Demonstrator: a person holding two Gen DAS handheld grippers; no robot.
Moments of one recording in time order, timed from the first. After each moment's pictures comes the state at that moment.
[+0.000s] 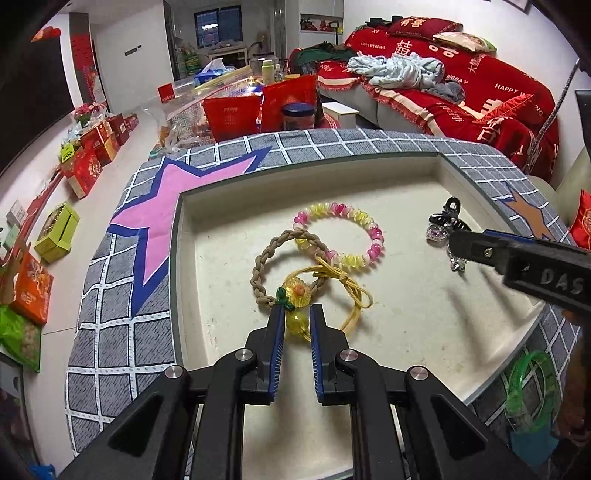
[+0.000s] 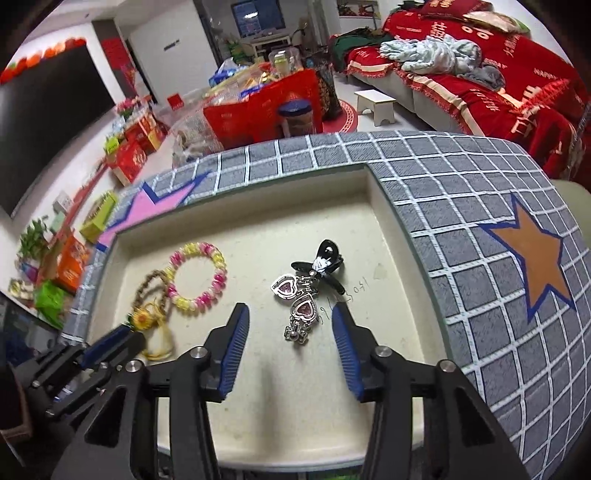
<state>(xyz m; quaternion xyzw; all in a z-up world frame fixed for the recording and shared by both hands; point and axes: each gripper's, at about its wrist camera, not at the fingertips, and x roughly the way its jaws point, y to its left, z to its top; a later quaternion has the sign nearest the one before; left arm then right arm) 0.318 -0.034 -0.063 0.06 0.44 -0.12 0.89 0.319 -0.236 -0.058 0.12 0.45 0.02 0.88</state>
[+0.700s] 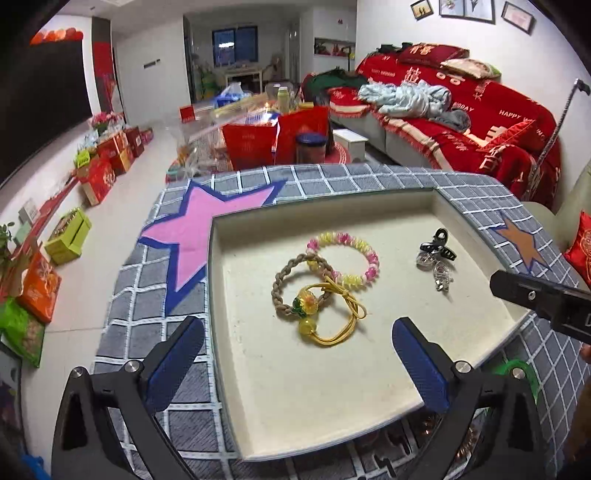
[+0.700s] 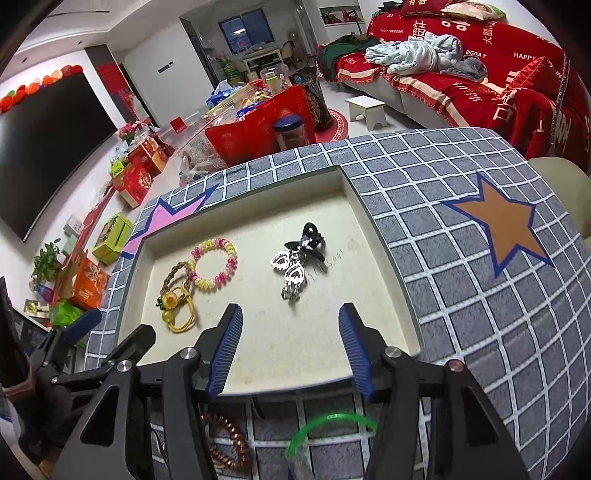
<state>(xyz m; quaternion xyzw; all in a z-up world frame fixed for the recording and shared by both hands) 0.293 -0.022 -0.033 0.04 0.39 -0.11 0.91 0.268 -0.250 -0.036 0.15 0.43 0.02 0.89</state>
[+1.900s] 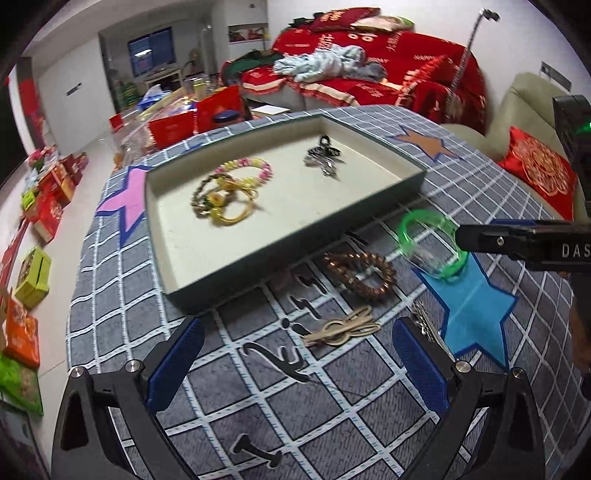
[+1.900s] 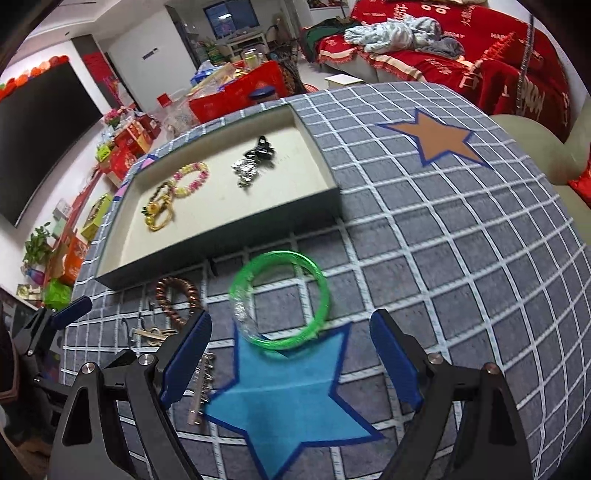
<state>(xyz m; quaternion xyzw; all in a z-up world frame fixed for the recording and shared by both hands) 0.183 -0.035 -0.052 0.12 0.42 -0.24 0.87 0.159 -0.272 -0.064 0.15 0.47 -0.01 0.87</state>
